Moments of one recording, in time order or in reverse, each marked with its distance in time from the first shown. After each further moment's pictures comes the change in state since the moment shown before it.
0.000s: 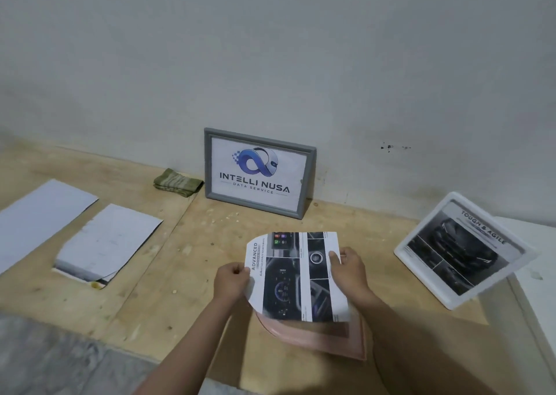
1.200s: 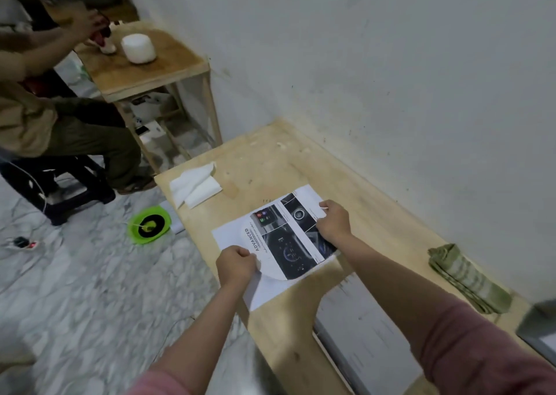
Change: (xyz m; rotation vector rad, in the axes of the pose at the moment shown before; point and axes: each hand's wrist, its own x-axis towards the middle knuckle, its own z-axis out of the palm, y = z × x) left_hand 0.236 -0.107 -0.533 -0.141 0.700 -0.317; right_hand -0.005 -0.407 0.649 -0.315 -0.585 -0.436
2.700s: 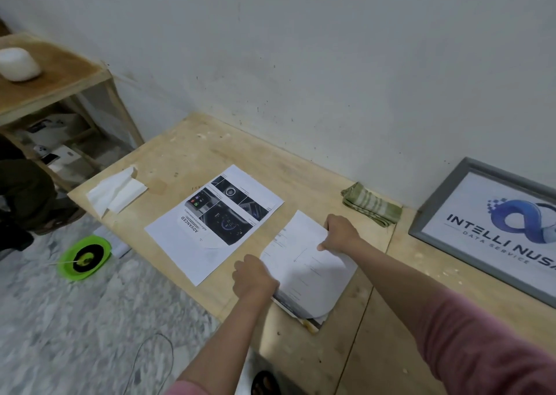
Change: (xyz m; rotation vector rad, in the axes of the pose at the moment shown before) left_hand -0.145 -0.011 0.081 0.665 -0.388 0.137; right_hand -0.113 0.149 -0.103 -0.439 -0.132 0.179
